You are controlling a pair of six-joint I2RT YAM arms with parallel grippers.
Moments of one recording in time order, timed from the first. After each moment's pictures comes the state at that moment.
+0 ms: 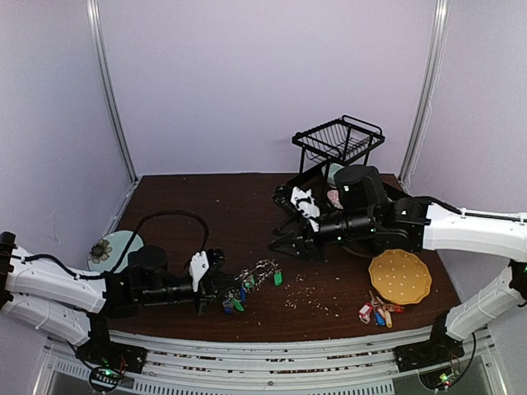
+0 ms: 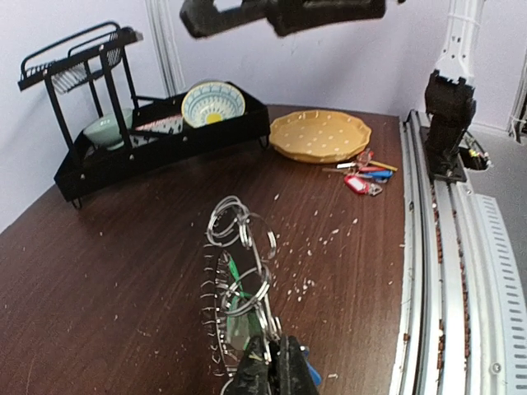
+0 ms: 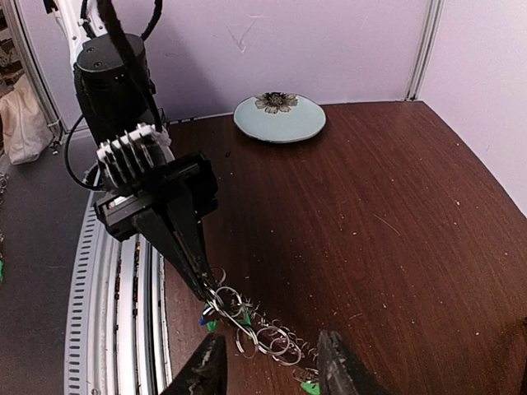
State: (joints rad) left arm -1.09 1.17 0.35 0.57 0.11 0.10; right arm 0.99 1.36 1.07 -0.15 -0.34 -0.17
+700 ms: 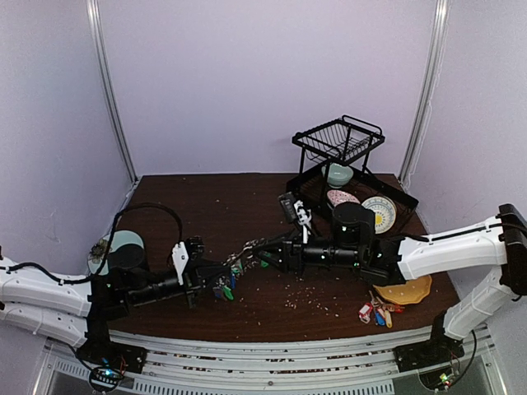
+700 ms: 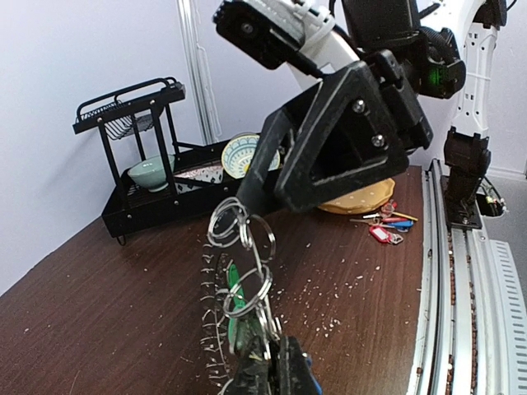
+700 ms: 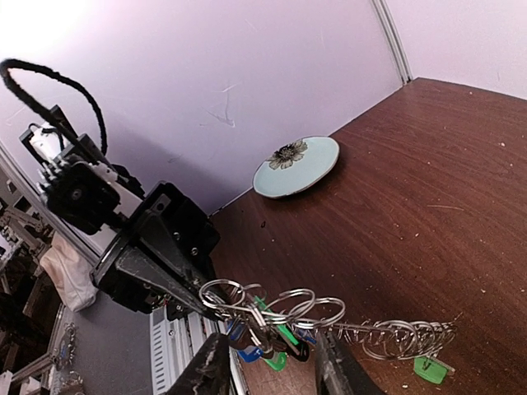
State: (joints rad) left arm -1.09 1.00 0.31 0.61 0.02 0.11; right arm 1.03 1.45 0.79 0.51 -0.27 0.45
